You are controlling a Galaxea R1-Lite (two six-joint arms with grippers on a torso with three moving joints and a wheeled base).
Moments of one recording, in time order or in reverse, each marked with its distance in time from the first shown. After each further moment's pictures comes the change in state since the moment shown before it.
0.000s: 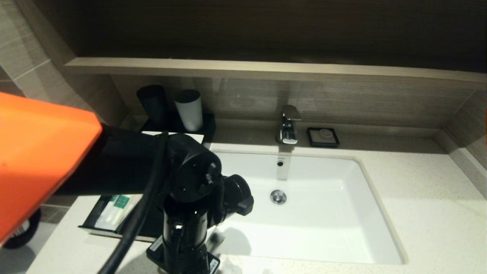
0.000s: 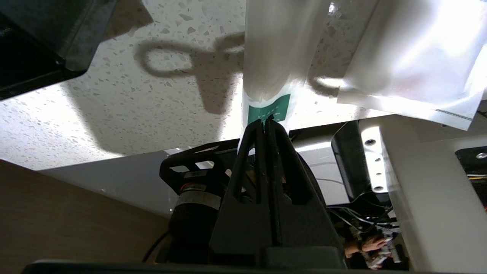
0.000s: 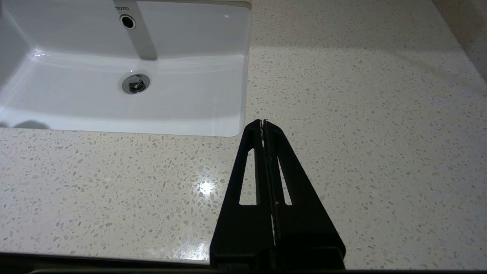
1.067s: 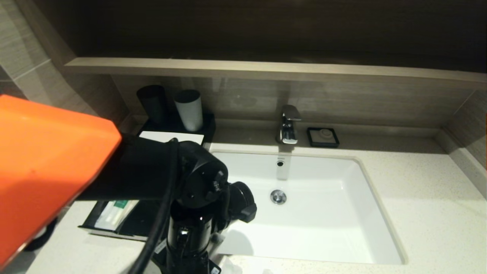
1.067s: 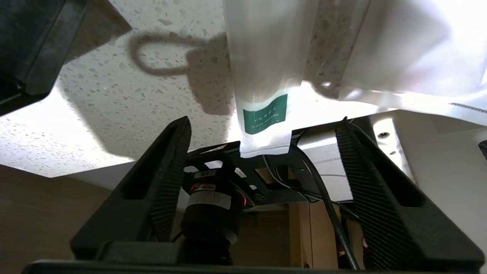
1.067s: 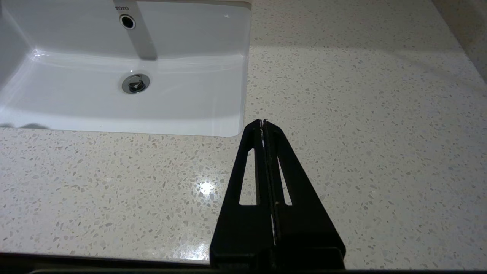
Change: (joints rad) left arm -0.013 0.028 0.010 0.000 0.000 0.054; right arm 0.000 0.000 0.000 0.000 0.000 0.000
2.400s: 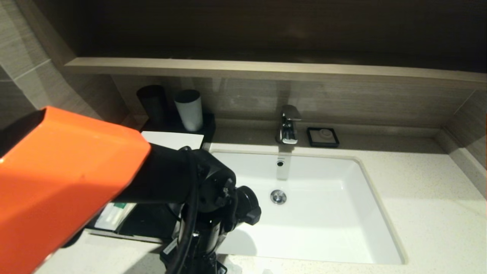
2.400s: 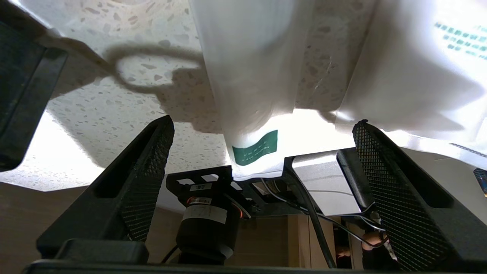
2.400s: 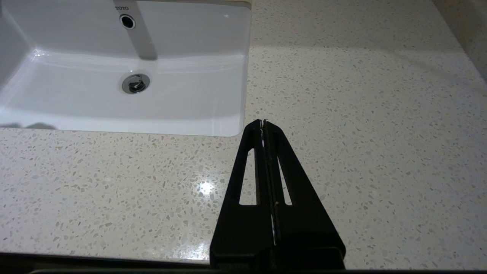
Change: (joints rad) left arm 0.001 0.056 -0.004 -0.047 0.001 -0.001; right arm 0.000 0.000 0.000 0.000 0.000 0.000
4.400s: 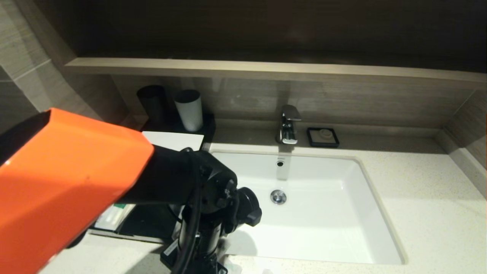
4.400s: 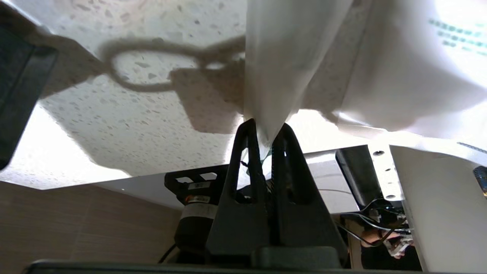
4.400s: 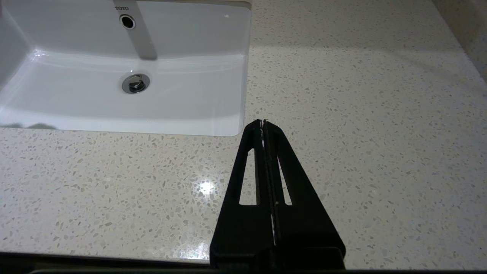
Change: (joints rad) left arm 0.000 0.010 -0.001 0.002 -0.001 -0.001; right arm 0.000 0.000 0.000 0.001 0.000 0.000
